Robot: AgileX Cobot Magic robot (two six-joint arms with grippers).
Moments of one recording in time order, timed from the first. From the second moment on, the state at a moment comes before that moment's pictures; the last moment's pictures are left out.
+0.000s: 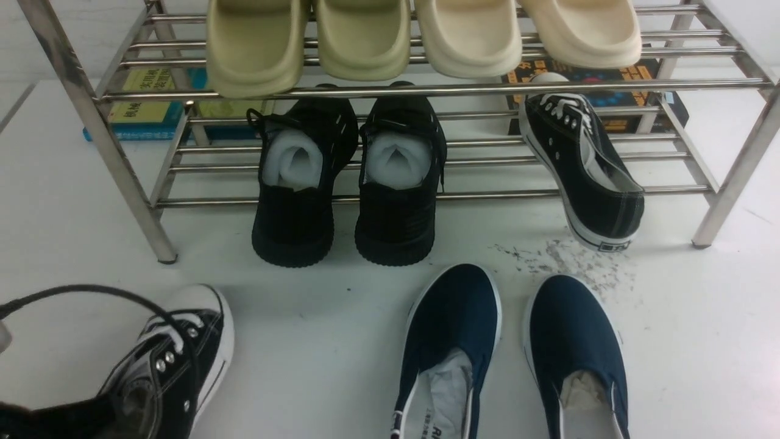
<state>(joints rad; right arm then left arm) 0.01 -0.01 0.01 0.04 0.42 0.19 -0.21 0.87 -0.56 0.00 0.97 -0.68</state>
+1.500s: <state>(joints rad) 0.01 -0.01 0.01 0.04 0.42 0.19 -0.21 1.01 -0.74 0.00 0.90 -0.55</state>
